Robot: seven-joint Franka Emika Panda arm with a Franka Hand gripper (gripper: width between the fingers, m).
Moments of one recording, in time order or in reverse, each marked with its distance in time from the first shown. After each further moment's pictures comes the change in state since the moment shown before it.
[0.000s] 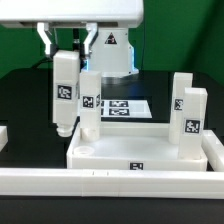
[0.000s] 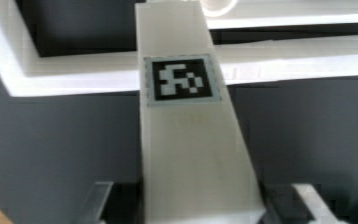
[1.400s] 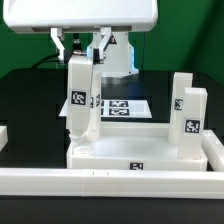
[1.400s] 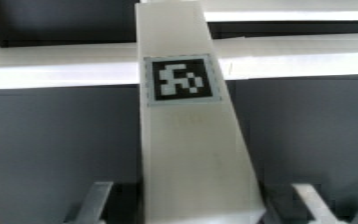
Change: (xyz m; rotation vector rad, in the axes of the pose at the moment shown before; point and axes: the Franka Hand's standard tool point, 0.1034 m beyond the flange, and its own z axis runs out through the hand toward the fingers) arm 0.002 -0.012 0.010 0.009 -0.001 -0.030
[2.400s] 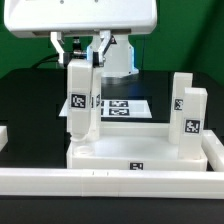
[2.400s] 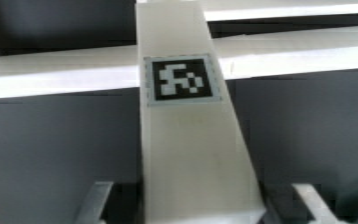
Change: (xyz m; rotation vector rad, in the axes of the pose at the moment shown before) arm -0.001 0.000 0.004 0.001 0.008 0.044
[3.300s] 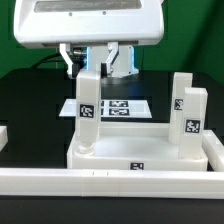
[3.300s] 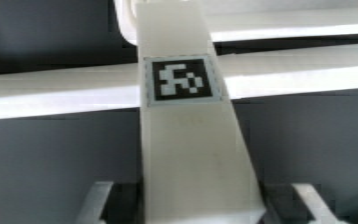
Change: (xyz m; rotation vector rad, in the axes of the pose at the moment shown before) arm -0.011 -0.010 0.014 0.002 -0.021 0.001
